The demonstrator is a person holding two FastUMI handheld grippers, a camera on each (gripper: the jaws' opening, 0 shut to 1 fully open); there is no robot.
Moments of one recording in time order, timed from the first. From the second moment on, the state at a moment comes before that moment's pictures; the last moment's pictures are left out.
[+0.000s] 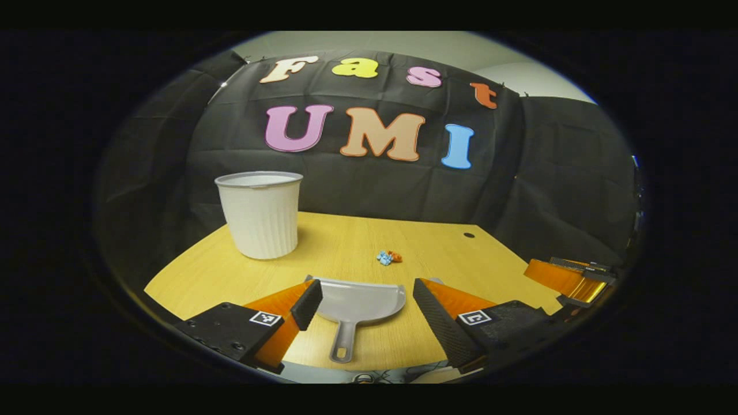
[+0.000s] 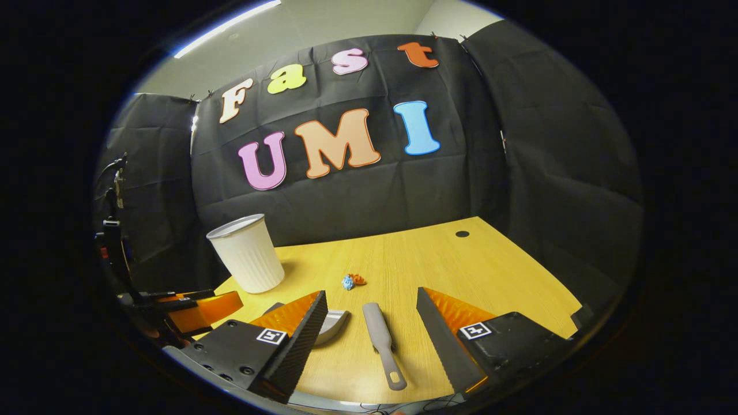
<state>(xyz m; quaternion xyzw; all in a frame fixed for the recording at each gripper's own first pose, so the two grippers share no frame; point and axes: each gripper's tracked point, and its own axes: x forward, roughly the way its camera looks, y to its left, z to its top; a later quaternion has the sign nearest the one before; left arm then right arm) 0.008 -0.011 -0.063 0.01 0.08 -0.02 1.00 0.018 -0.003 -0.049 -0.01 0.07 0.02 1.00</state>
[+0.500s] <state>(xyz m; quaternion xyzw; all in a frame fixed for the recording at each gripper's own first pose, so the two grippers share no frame) 0.018 0.020 -0.168 0.02 0.24 0.00 0.97 0.074 -0.040 -0.178 -0.02 0.23 0.02 0.97</state>
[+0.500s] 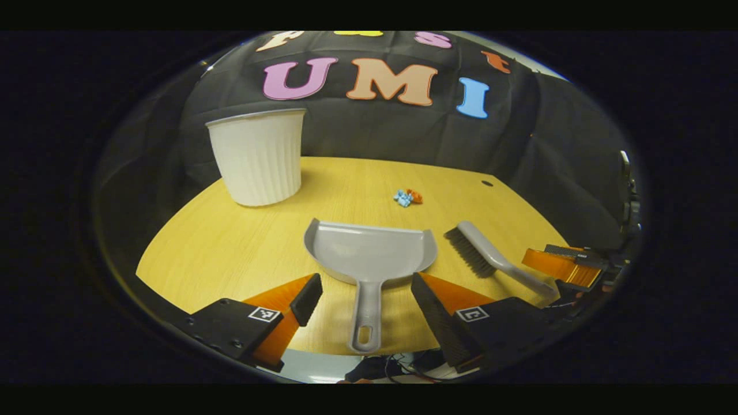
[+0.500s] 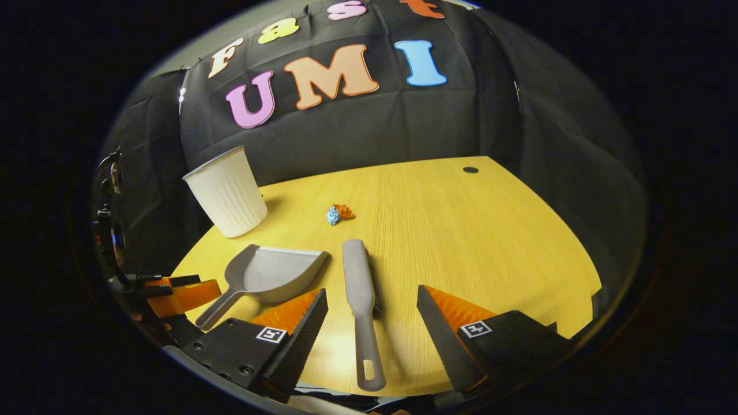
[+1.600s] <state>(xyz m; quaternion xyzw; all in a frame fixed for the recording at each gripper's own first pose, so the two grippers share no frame) 0.036 0.038 -0.248 0.10 0.41 -0.01 0.90 0.101 -0.049 -0.267 -0.07 0.38 0.02 0.92</state>
